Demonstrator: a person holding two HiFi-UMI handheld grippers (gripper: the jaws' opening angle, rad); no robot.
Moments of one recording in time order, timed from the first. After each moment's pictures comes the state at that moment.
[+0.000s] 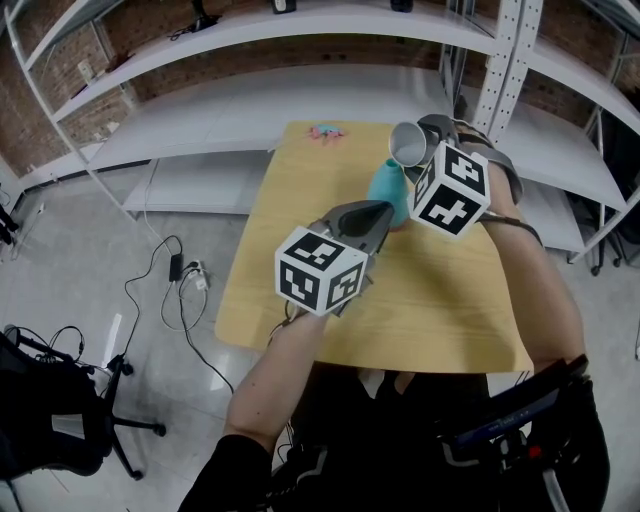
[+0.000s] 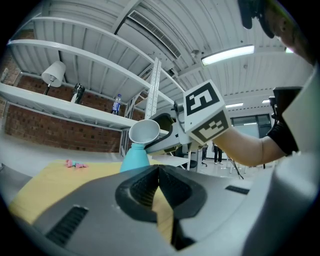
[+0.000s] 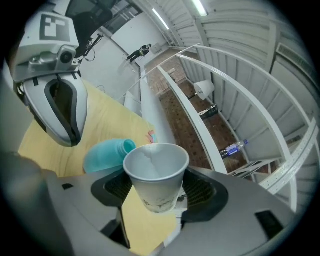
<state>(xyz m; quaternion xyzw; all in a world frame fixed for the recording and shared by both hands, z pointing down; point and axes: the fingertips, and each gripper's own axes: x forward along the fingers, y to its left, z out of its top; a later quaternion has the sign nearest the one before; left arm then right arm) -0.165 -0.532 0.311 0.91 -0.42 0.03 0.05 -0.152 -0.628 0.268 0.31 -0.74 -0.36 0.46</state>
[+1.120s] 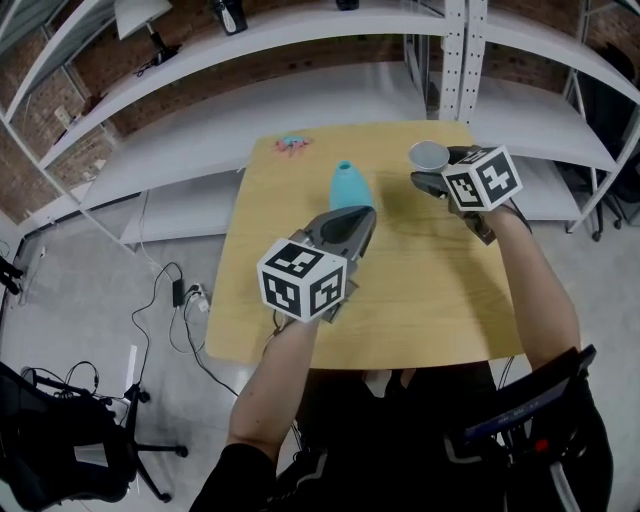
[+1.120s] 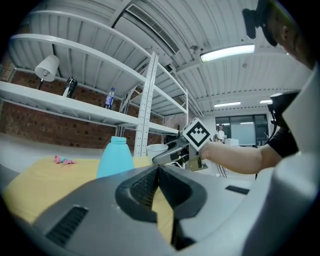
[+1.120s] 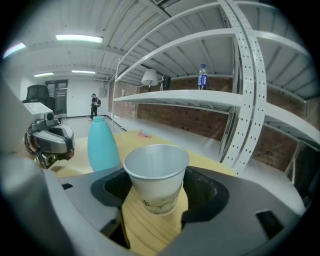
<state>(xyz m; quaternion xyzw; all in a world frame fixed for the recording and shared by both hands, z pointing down) -0.129 -0.535 0.318 0.91 -0.40 0.05 0.06 -0.034 -0.662 0.333 0.37 -0.89 0.03 0.27</state>
